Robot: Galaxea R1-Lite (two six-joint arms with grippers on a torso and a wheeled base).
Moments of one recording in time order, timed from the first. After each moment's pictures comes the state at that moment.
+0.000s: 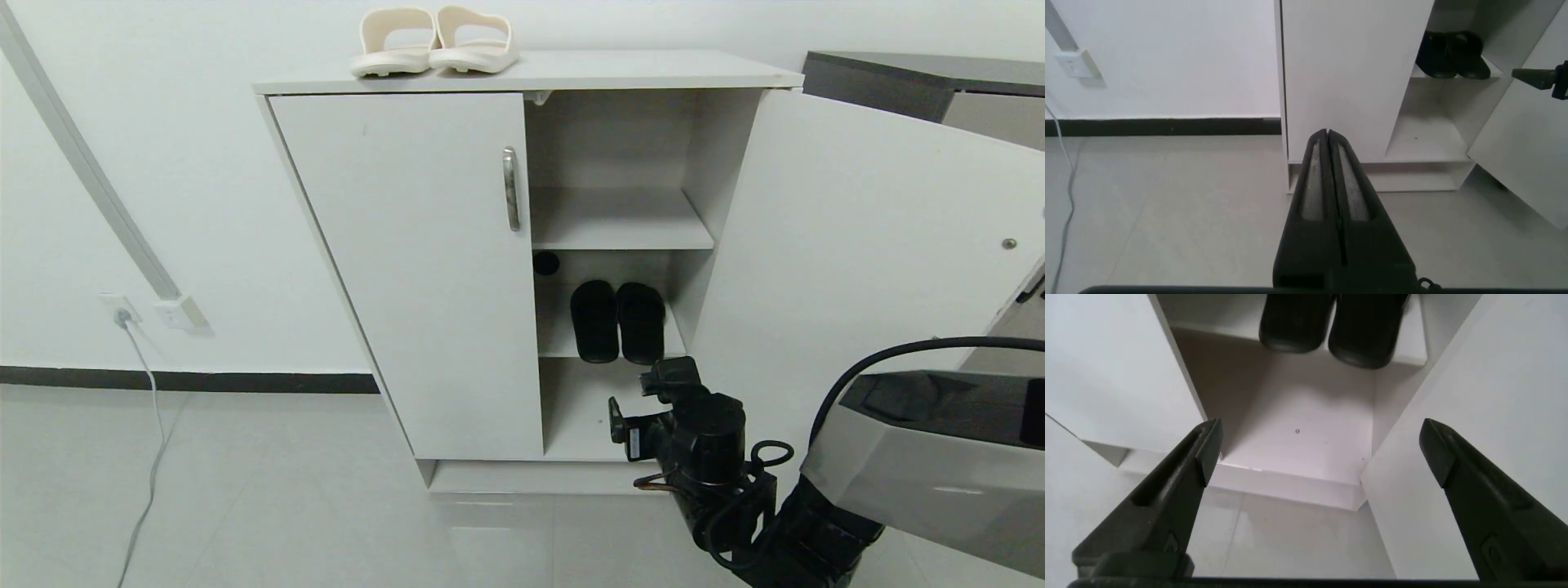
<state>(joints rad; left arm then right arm) 0.00 0.00 0.00 0.00 0.00 -0.01 0.74 2.24 -0.77 -1.33 -0.62 0.04</state>
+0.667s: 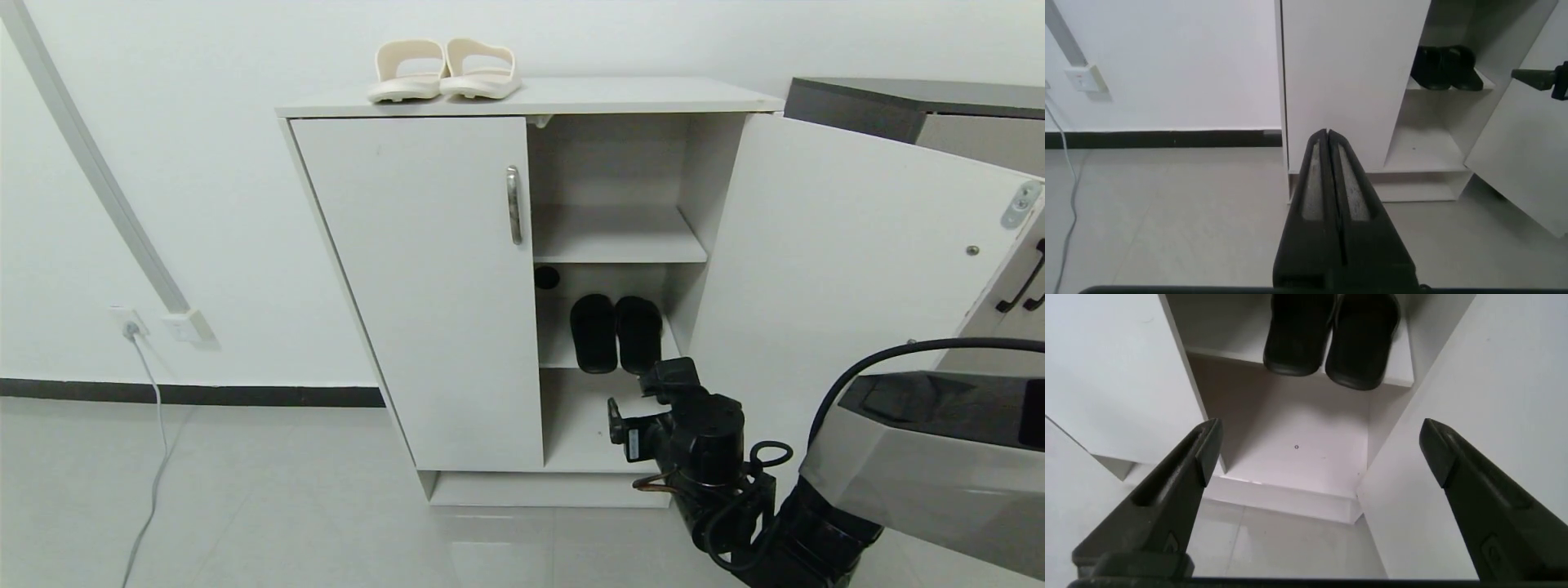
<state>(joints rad) 0.00 0.00 0.00 0.00 0.00 -0.01 0.74 2.25 -0.77 -1.33 -0.62 0.04</state>
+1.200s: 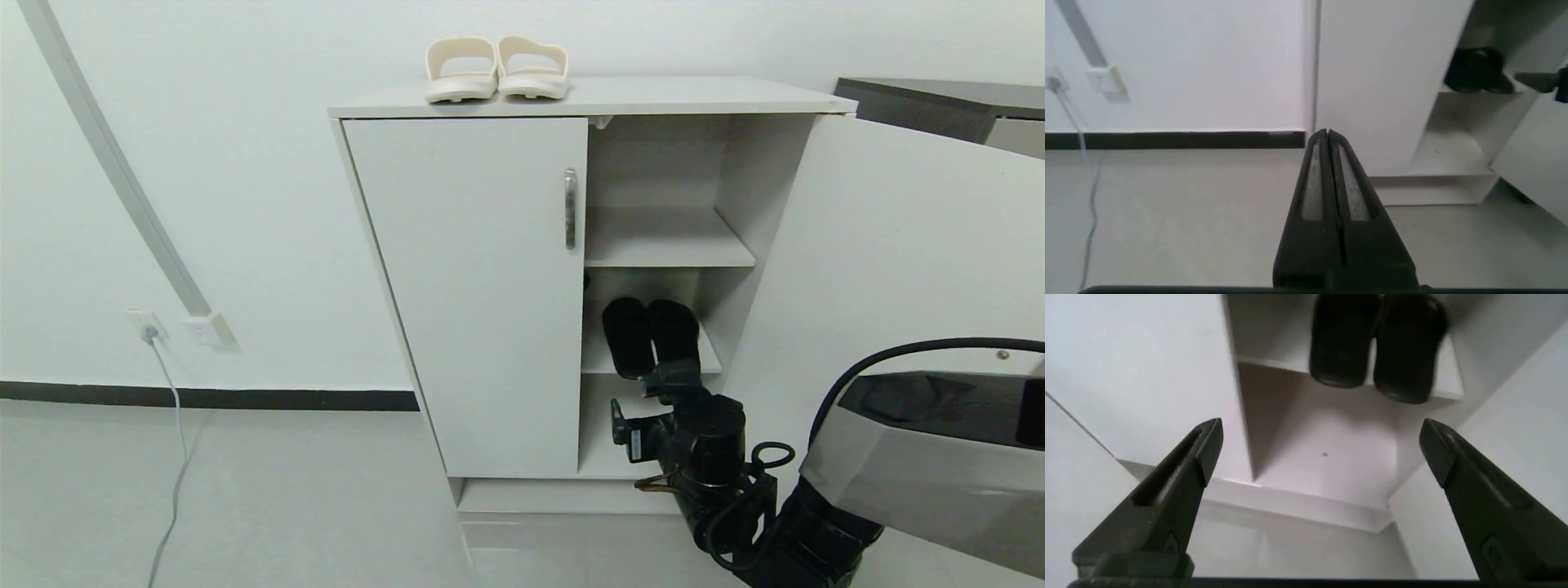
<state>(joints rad) 0.00 0.00 0.00 0.00 0.00 -0.01 0.74 2.25 -0.76 -1.33 -0.62 0.04</state>
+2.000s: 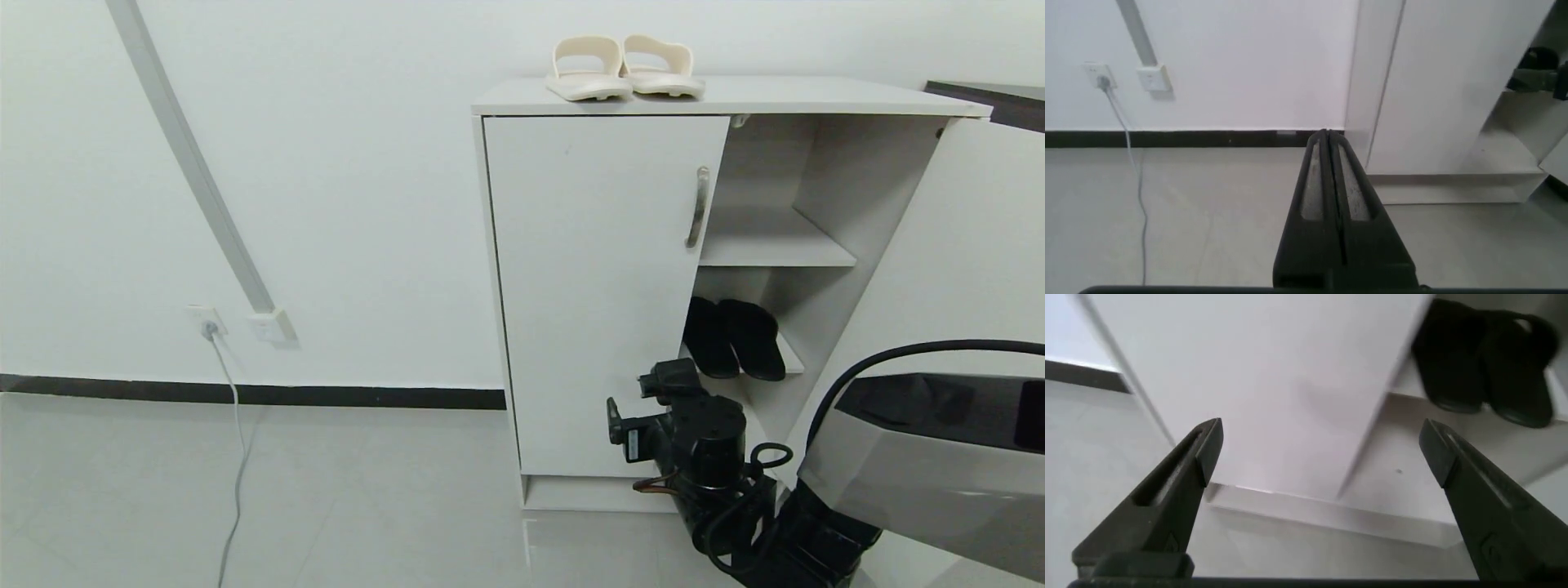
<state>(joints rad) 0.00 0.00 0.00 0.00 0.00 -0.01 0.74 2.25 -0.76 -1.36 -0.62 0.04</state>
